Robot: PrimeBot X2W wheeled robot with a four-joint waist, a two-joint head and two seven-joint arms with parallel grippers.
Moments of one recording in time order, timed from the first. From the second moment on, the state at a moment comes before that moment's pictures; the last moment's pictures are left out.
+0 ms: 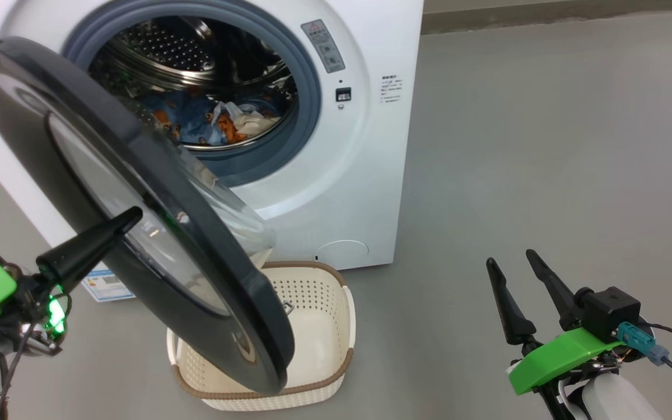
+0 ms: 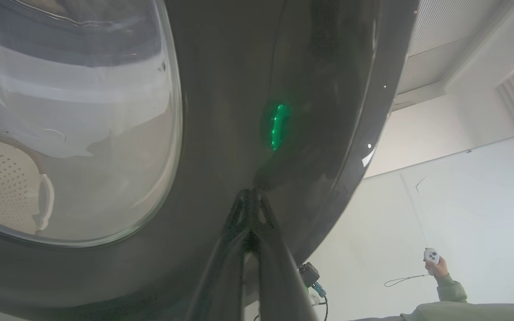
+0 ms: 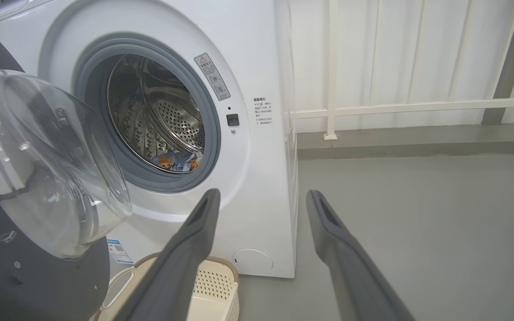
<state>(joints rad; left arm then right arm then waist) -0.43 0.30 0.13 0.11 -1.60 0.10 1.01 -0.19 -0.14 0.22 0.36 0.36 0.13 -0.25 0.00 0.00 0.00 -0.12</state>
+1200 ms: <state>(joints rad) -0.03 0.39 0.07 -0.02 -0.99 -0.12 0.18 -0.17 -0.14 0.19 0.34 0.36 0.13 -0.25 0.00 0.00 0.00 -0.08</state>
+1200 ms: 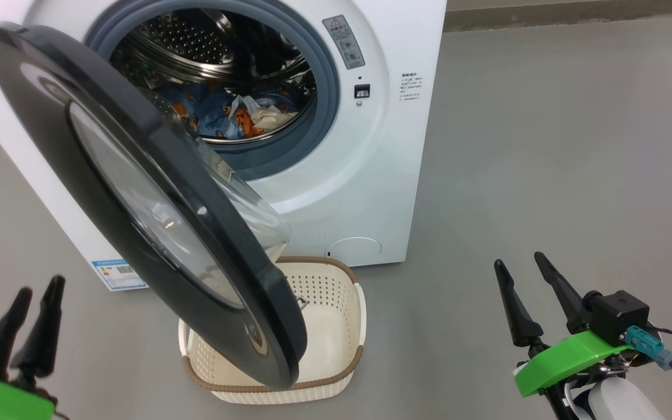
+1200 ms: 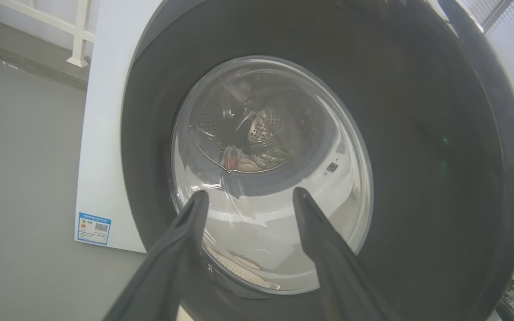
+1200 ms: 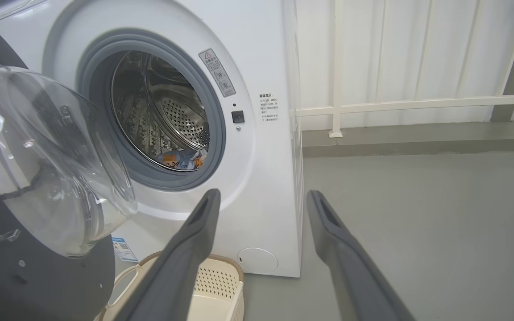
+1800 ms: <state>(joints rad) 0.02 0.40 -0.06 0.18 -0.69 -0.13 -0.25 -0.17 -0.15 0.19 0.34 0.35 0.13 -0.25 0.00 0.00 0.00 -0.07</state>
